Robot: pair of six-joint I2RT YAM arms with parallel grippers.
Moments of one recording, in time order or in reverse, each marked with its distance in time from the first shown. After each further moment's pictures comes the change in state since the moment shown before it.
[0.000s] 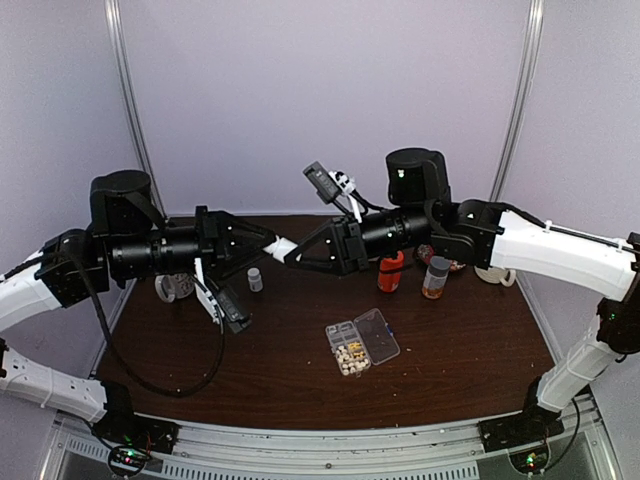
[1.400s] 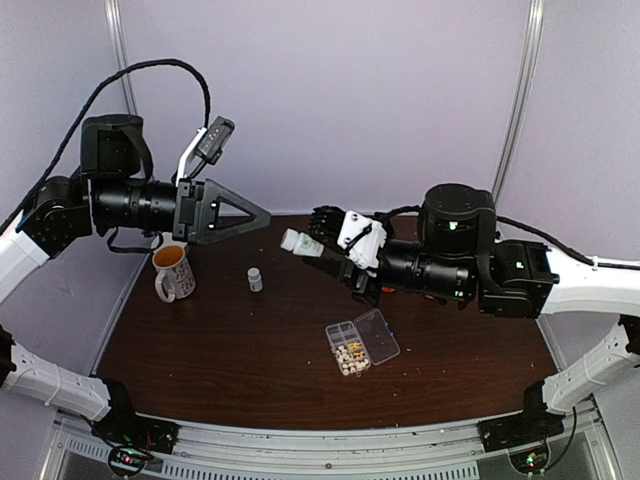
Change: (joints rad) left arm 0.130 0.116 0.340 -0.272 0.375 -2.486; right arm 0.271 -0.219 -0.193 0.069 0.877 -0.902
